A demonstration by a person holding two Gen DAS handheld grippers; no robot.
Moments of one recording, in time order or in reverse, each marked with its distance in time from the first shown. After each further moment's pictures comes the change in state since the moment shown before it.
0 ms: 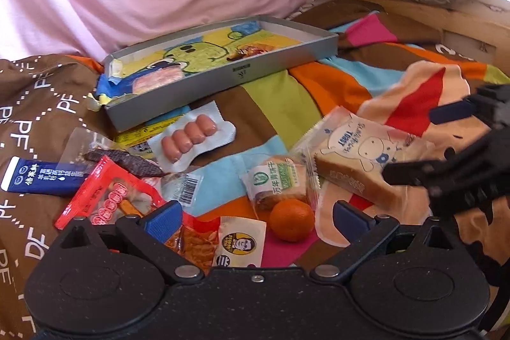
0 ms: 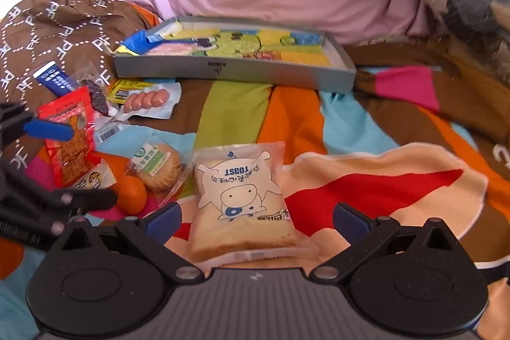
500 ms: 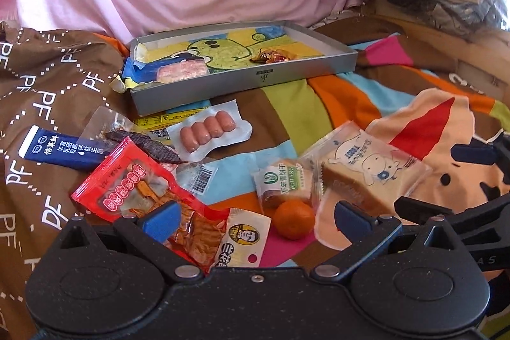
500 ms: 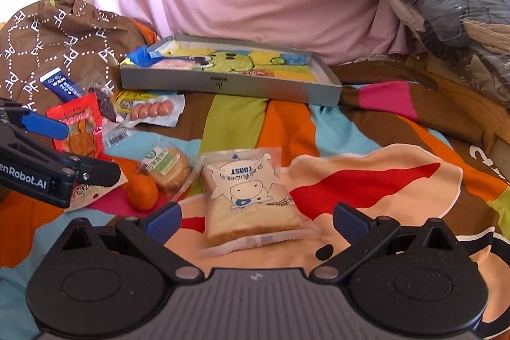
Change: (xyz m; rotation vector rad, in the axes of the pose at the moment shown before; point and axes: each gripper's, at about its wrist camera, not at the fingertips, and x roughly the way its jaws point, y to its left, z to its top) left arm -0.018 0.013 0.001 -0.138 0.005 0.017; right arm -0.031 0.024 -0.026 -0.003 -0.111 -0.081
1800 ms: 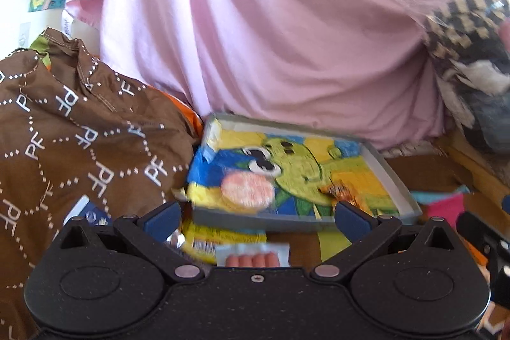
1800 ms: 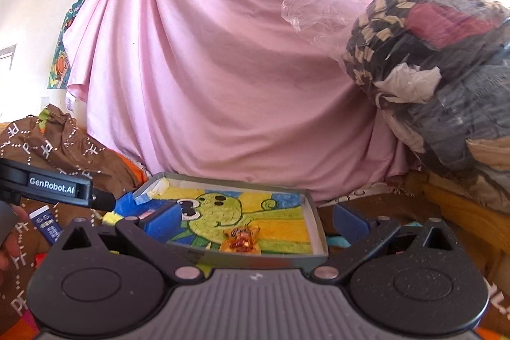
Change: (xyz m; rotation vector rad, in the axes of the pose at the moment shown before) left arm -0.018 0.034 0.098 -0.342 -0.220 0.190; right arm -0.005 -0.044 0.106 0.032 -0.409 0.044
